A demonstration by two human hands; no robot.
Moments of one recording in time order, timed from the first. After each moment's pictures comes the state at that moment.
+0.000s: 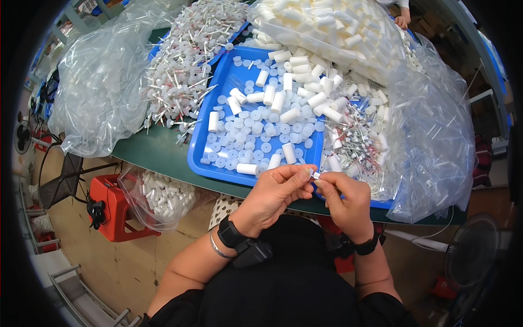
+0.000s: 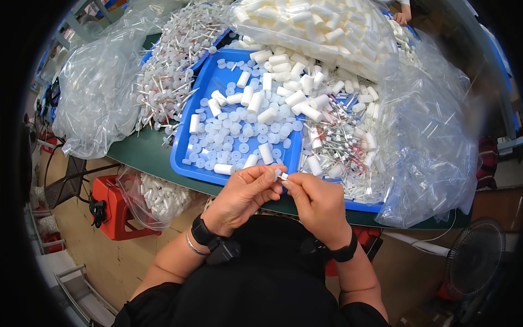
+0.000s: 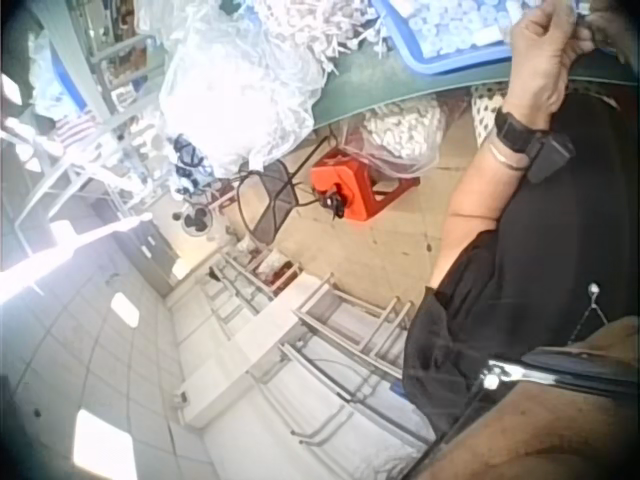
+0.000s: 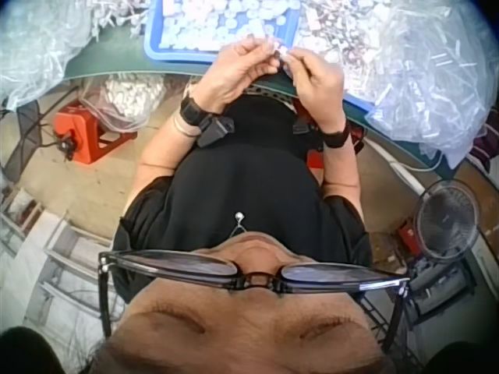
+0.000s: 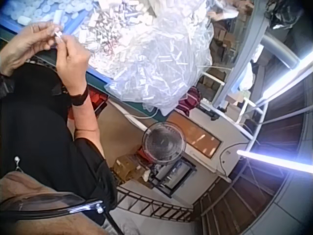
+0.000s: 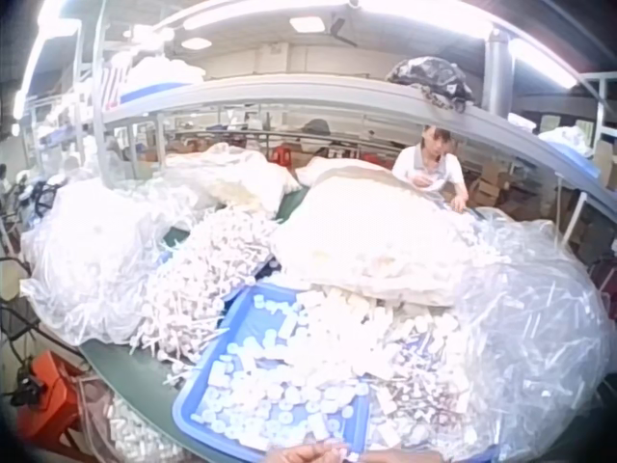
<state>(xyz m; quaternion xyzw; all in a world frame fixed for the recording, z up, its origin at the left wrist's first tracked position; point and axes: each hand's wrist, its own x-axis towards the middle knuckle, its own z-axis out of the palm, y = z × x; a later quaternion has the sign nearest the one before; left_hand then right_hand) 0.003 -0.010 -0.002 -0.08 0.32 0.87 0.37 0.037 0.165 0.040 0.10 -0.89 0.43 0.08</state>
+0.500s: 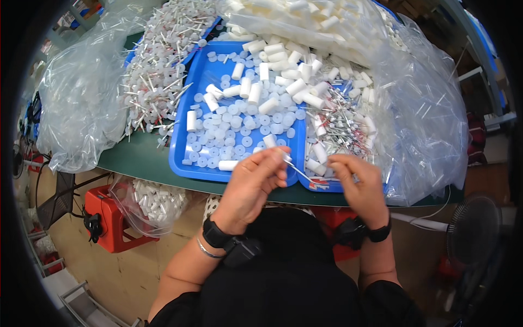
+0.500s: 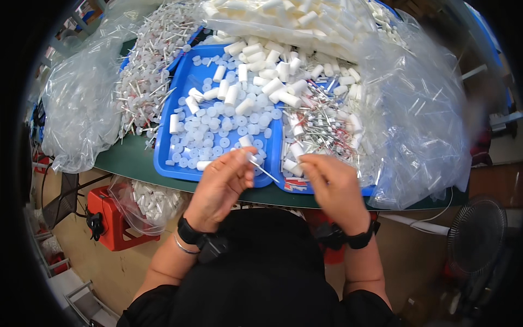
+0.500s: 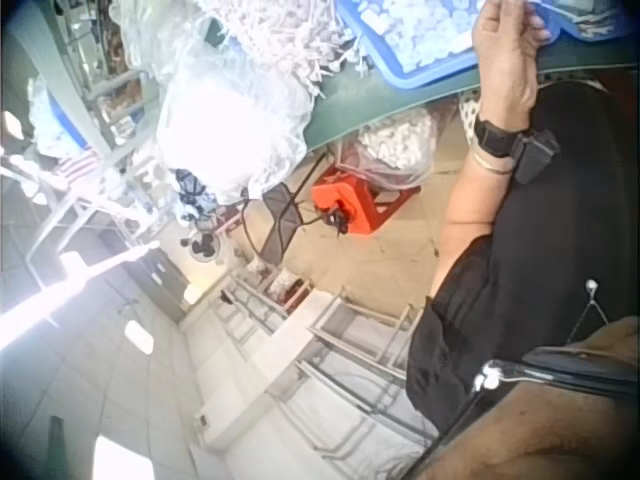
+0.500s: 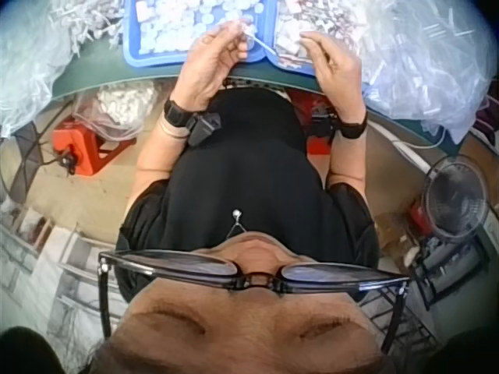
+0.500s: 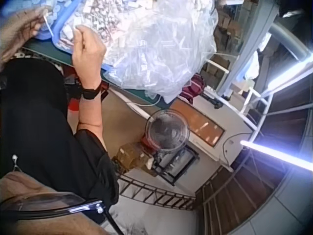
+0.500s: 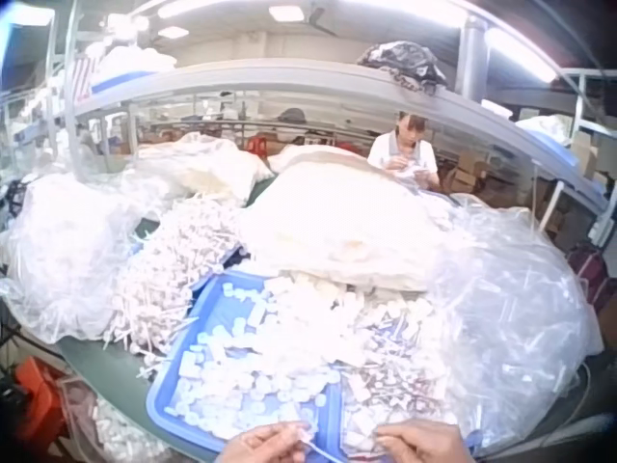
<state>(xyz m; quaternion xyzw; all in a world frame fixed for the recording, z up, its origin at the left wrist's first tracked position) -0.003 -0.012 0.004 -0.08 0.35 0.88 0.31 0.040 0.204 0.045 0.05 -0.91 0.39 0.11</state>
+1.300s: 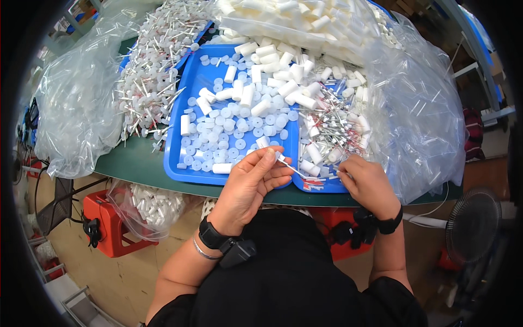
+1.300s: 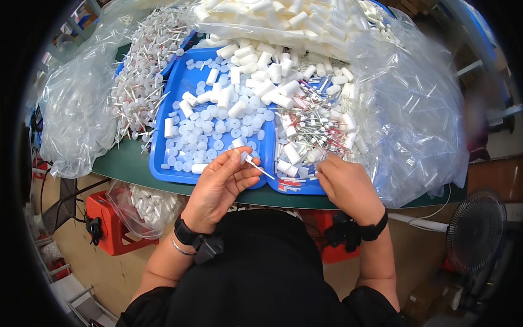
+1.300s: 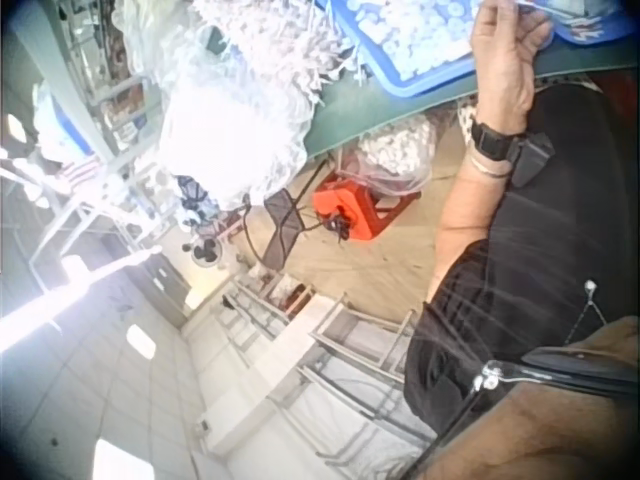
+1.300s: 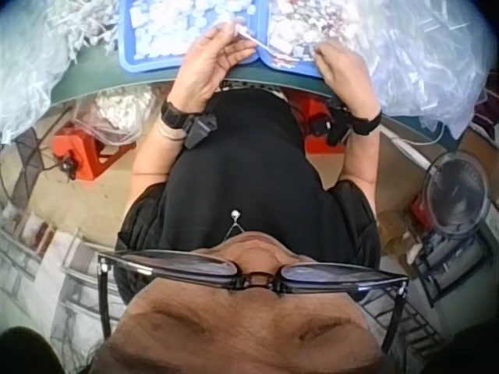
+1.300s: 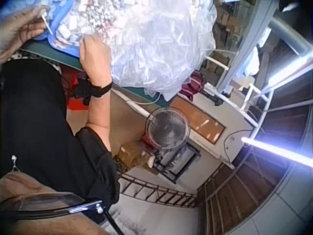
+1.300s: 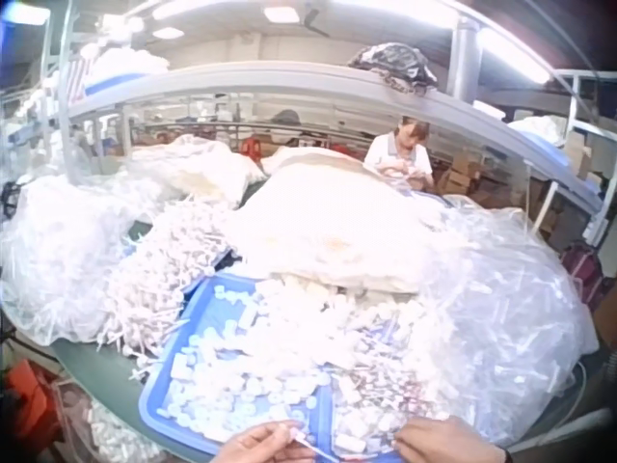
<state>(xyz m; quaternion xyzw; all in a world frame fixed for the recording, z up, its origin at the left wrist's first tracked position) -0.004 -0.004 0.006 -0.09 0.36 0.87 0.32 0.042 0.249 0.048 0.13 -0.97 0.20 -0.02</state>
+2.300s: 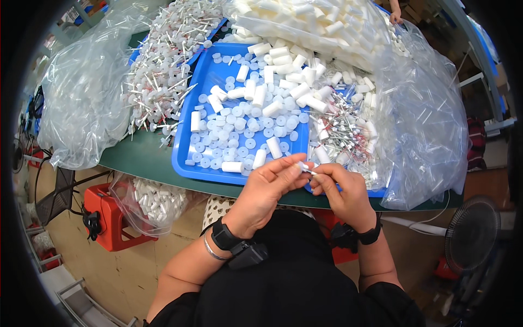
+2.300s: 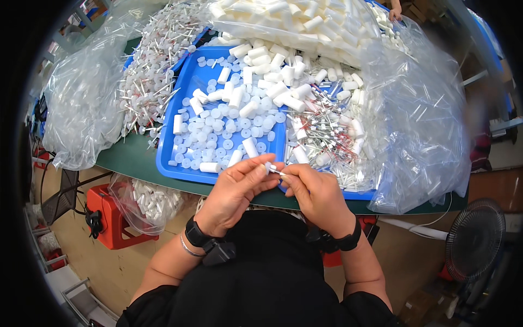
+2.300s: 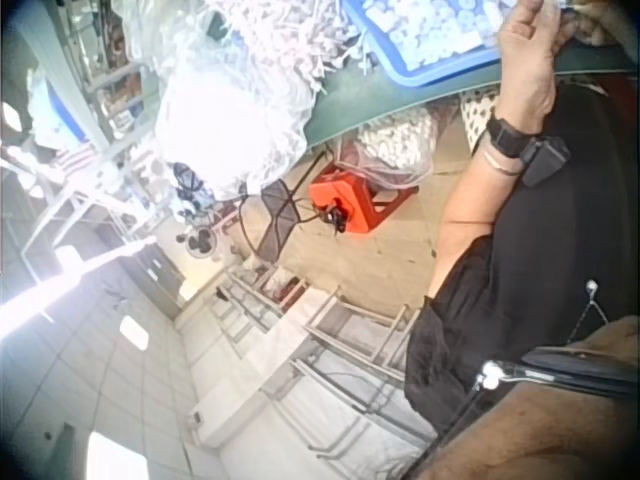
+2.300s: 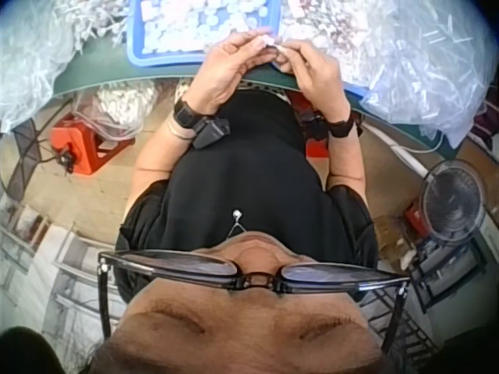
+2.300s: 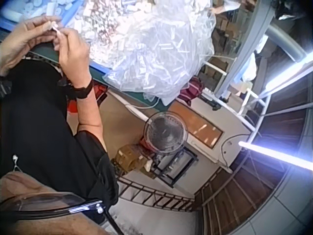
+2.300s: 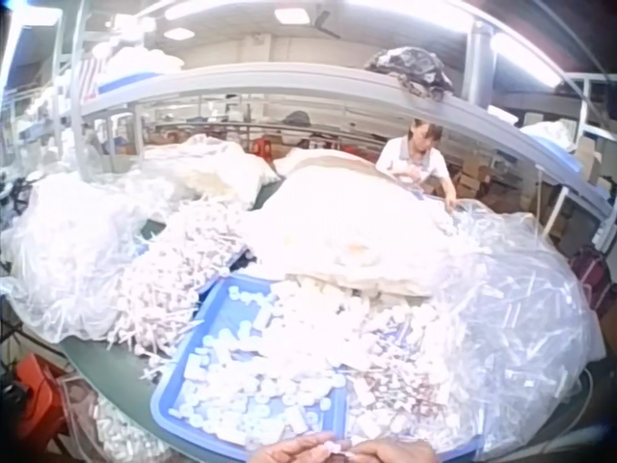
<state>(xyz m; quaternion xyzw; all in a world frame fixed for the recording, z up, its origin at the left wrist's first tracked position) 0.005 0.003 0.003 -0.05 0.36 0.87 0.33 0.041 0.183 0.037 0.08 -0.86 0.51 0.00</state>
